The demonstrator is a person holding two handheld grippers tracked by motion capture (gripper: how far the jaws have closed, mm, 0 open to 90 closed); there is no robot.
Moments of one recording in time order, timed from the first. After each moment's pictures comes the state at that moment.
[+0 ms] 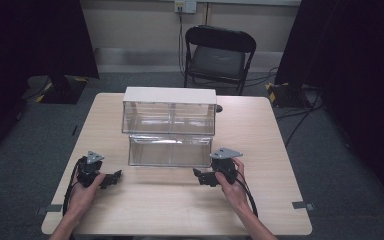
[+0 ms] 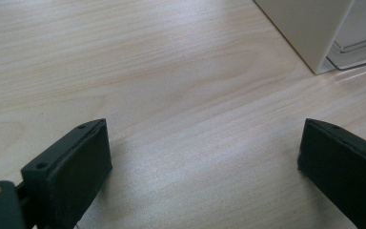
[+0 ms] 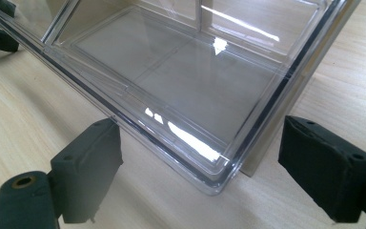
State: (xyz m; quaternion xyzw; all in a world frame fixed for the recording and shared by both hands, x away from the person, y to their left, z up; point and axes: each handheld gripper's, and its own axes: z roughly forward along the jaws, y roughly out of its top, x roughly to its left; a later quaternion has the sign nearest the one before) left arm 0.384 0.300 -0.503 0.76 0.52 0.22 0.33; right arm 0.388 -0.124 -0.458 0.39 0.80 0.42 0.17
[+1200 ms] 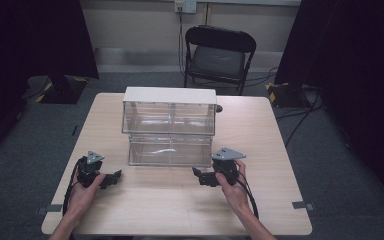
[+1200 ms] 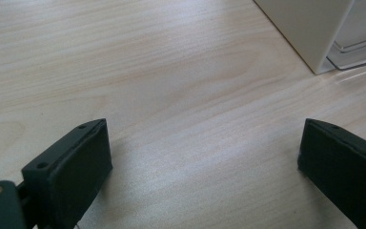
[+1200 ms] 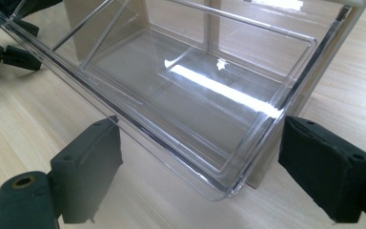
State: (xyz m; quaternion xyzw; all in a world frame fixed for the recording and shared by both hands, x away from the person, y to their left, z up) left arm 0.384 0.300 -0.503 0.76 0.52 0.22 0.33; right arm 0.379 -0.124 -0.445 0.38 0.79 0.45 0.18
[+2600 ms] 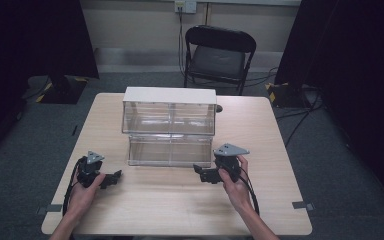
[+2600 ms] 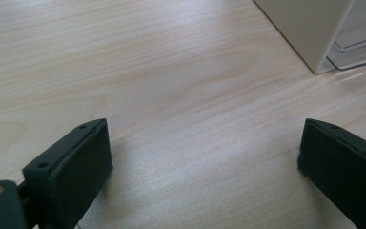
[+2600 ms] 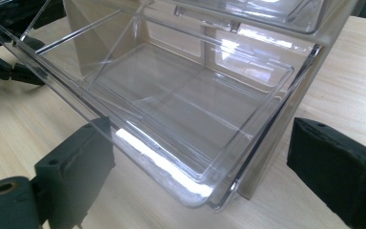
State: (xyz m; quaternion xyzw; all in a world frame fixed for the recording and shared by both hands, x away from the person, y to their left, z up) left arm 0.384 0.300 -0.503 0.76 0.52 0.22 0.33; right arm 0.383 -0.128 -0.431 0.38 0.78 0.46 0.18
